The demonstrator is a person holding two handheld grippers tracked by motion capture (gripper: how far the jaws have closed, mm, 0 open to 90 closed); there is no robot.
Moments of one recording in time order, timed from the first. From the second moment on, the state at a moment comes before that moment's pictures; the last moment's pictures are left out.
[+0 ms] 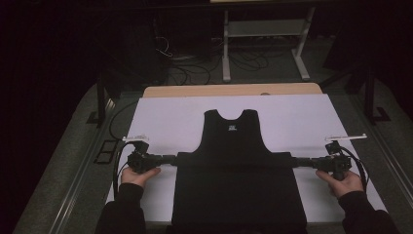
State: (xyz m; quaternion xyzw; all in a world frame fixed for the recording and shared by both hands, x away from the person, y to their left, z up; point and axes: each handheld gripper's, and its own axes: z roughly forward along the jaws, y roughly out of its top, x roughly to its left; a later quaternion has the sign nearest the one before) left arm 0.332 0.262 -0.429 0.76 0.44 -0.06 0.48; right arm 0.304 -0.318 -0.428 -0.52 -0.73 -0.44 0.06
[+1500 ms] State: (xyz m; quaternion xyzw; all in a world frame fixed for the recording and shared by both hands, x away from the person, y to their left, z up) left arm 0.333 0.260 -0.434 0.78 0.43 -0.05 0.45; right arm 0.305 -0.314 -0.433 -0.51 -0.75 -0.41 0.04
